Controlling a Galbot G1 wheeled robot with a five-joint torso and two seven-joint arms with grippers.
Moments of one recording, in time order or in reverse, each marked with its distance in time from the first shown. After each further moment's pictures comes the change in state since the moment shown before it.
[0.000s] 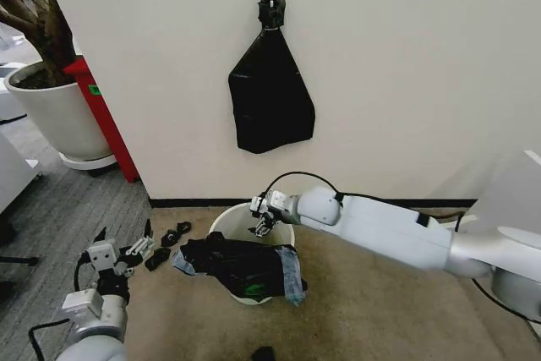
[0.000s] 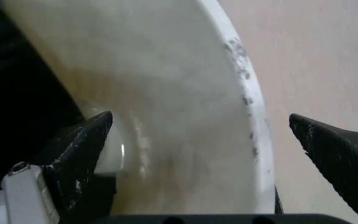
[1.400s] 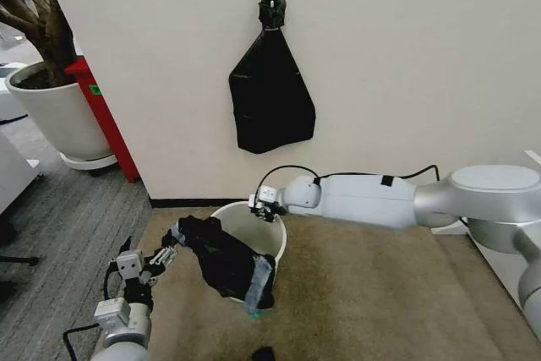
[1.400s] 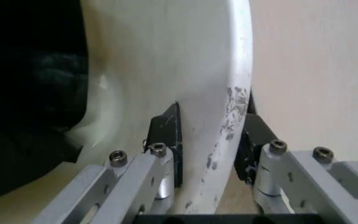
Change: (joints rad) left arm -0.041 -0.041 0.101 0.053 0.058 -0.039 0.004; right arm 0.278 0.015 -0.399 -0.006 0.366 -0.015 0.149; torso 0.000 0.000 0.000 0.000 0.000
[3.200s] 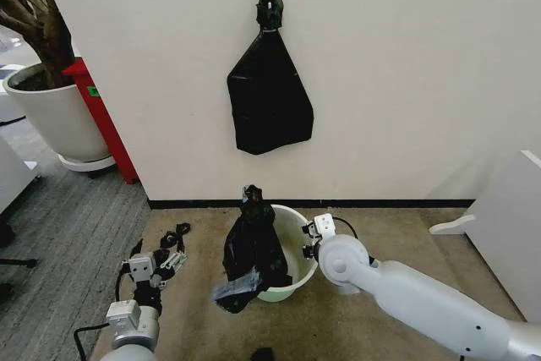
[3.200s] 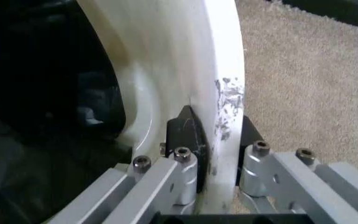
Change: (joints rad) left arm -0.021 0.115 0.100 -0.056 -0.232 0.035 -0.013; right arm -0.798 -0.214 0.815 0.500 0.559 -0.243 1.146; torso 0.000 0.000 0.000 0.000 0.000
